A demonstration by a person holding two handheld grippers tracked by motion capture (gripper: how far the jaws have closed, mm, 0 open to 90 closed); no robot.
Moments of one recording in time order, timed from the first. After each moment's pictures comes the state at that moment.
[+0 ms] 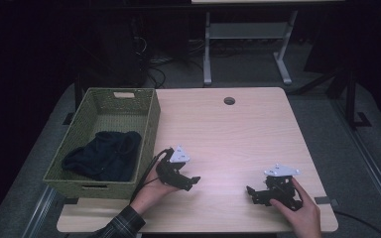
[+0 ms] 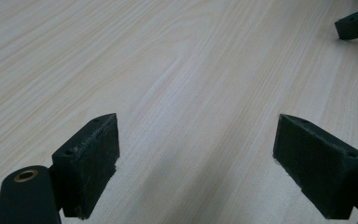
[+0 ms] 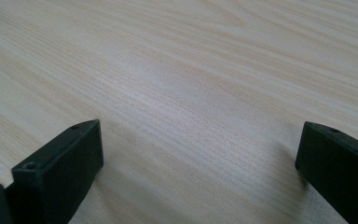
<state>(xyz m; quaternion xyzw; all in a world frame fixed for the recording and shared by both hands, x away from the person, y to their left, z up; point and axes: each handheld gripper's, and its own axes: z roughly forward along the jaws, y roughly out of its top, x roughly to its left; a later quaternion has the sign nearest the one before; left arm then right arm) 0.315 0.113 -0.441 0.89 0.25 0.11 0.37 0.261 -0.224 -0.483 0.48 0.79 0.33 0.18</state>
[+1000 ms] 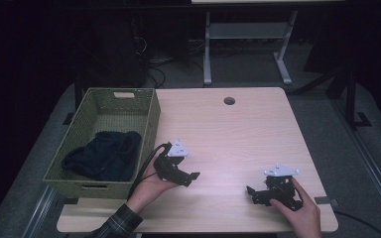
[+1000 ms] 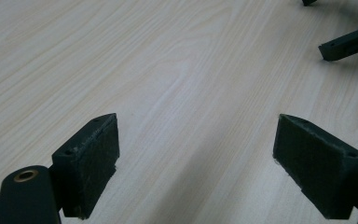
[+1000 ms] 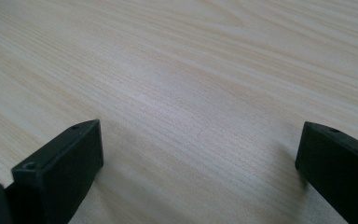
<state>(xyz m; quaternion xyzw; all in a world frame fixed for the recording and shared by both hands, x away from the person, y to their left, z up) 0.315 0.114 -0.412 0.88 0.26 0.11 0.37 0.261 -0.224 -0.483 0.48 0.79 0.33 0.18</state>
